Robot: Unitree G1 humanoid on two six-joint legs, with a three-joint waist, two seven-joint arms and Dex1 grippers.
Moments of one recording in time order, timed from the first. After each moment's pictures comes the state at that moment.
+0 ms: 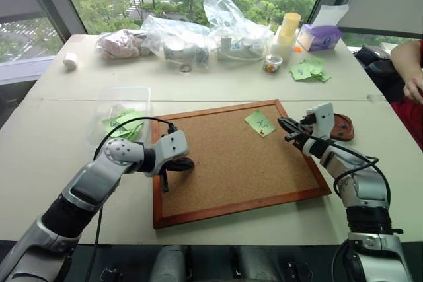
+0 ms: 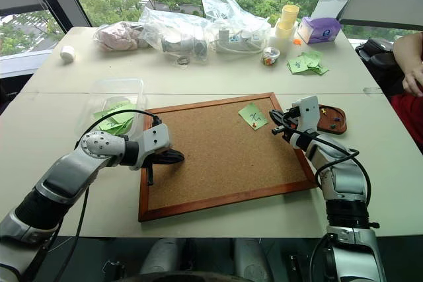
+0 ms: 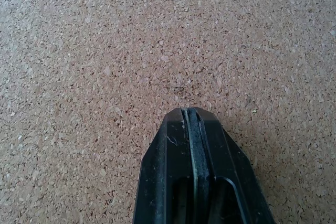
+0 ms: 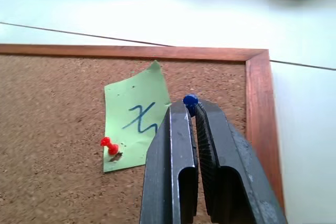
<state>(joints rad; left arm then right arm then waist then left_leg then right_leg) -0.41 0.74 -0.34 -0.29 -0.17 0.65 -0.98 -0.33 -0.46 -0.19 0.07 0.37 0.44 0.57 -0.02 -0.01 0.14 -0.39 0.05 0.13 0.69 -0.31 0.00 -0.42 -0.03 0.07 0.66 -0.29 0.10</state>
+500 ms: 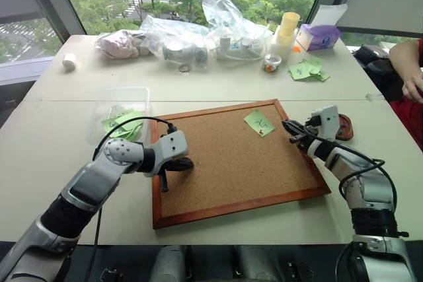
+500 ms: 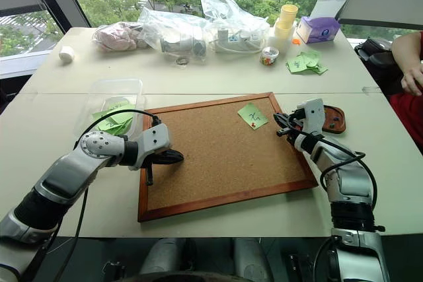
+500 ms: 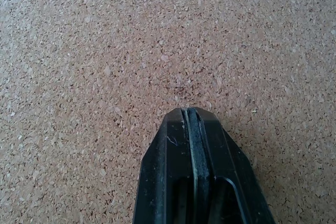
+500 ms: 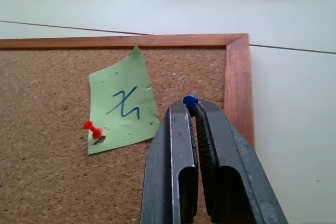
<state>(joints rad) -0.41 0.74 -0.34 -0.30 -0.17 0.66 -0.98 -0.32 -0.50 -0.25 0.07 0.38 0.47 0.54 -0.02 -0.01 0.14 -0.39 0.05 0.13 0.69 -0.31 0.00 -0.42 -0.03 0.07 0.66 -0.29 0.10</state>
